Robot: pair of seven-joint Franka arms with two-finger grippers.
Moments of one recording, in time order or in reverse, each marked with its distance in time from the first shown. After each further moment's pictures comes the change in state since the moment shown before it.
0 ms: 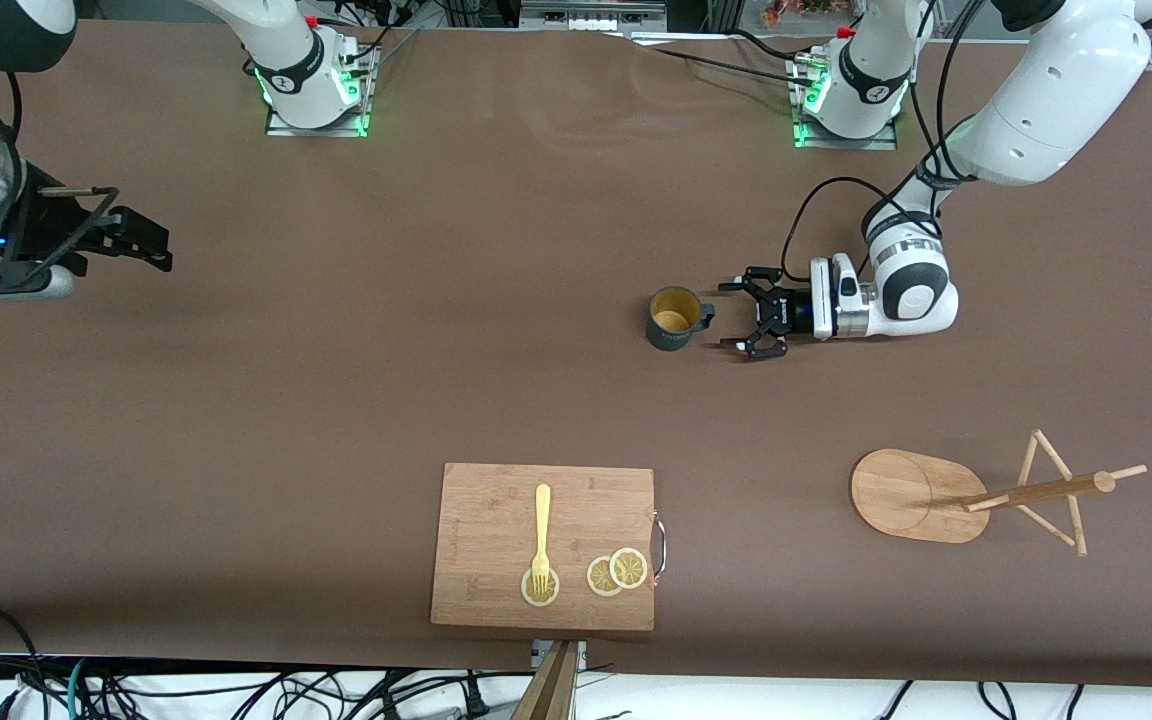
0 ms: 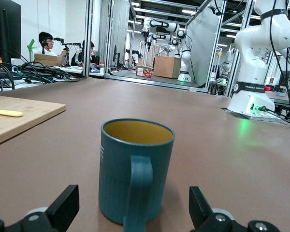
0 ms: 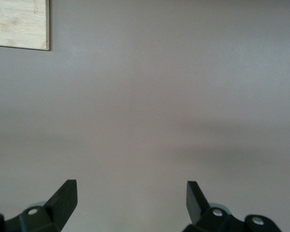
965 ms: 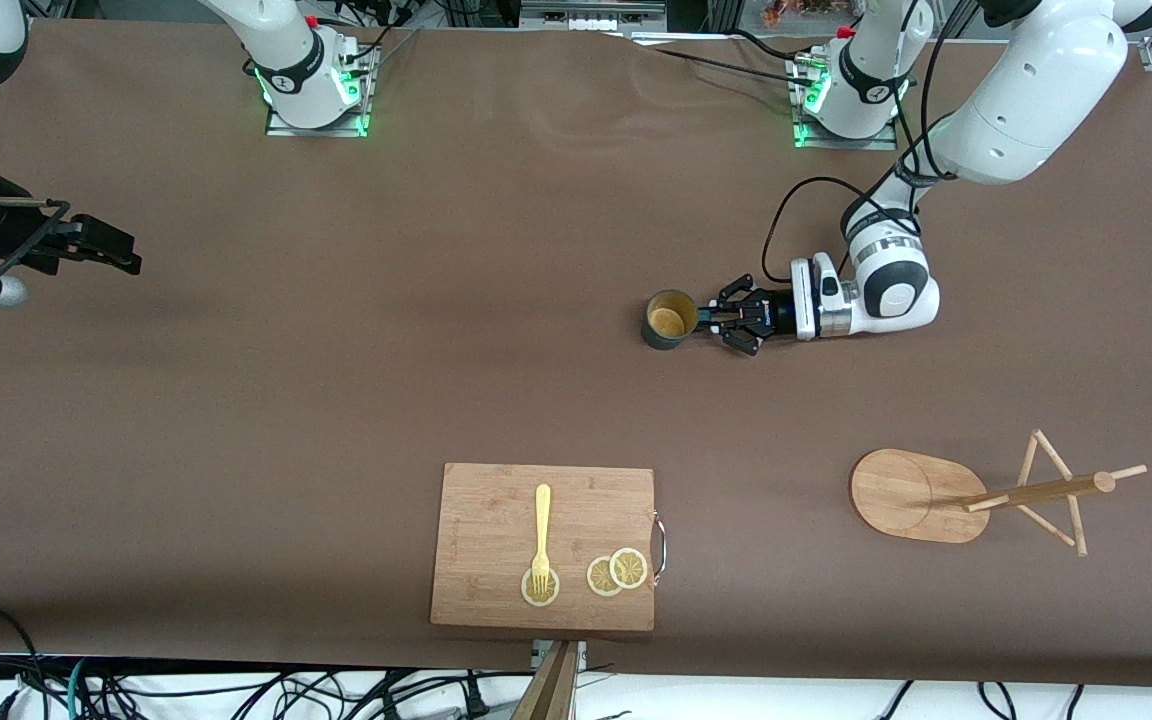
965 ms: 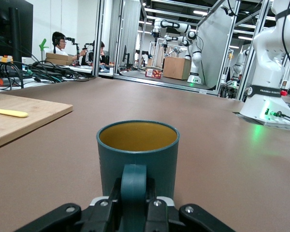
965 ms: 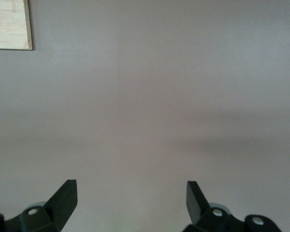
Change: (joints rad) left arm -0.052 -0.001 0.000 0.000 -0.091 0.030 -0.023; right arm -0.170 0.009 0.114 0.000 0.000 -0.024 -0.001
